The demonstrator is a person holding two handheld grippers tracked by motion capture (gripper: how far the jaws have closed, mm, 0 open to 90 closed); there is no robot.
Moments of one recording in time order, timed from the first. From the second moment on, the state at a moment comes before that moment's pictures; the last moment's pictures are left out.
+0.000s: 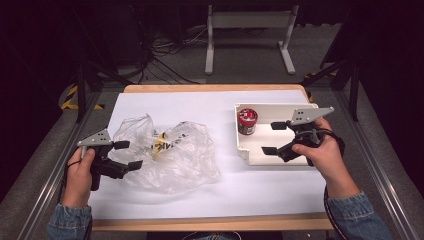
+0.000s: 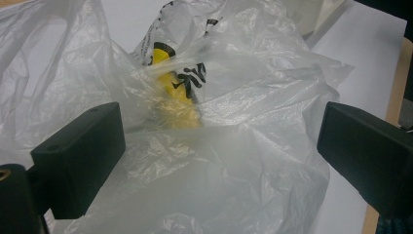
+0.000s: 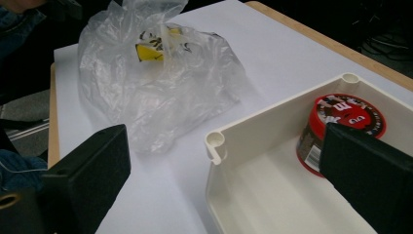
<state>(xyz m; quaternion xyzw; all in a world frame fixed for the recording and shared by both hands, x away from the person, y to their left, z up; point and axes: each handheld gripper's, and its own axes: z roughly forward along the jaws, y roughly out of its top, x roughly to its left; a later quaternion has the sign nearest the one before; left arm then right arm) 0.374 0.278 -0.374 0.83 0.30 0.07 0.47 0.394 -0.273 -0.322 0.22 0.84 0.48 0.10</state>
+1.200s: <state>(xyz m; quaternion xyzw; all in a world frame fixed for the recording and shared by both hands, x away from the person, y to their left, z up) 0.364 0.278 -0.382 0.83 0.26 0.03 0.49 0.389 -0.263 -0.410 0.23 0.85 0.47 0.07</state>
